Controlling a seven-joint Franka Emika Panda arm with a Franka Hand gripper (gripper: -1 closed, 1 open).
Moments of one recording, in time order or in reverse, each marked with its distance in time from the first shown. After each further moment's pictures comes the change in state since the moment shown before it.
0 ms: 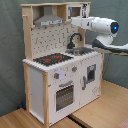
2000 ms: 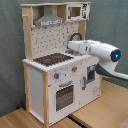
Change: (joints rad) arm 0.131 -0.363 0.144 0.001 0.000 -0.288 0.344
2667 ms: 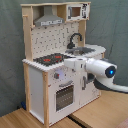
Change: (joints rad) arm 0.008 -0.023 0.170 0.001 0.000 -0.011 0.148
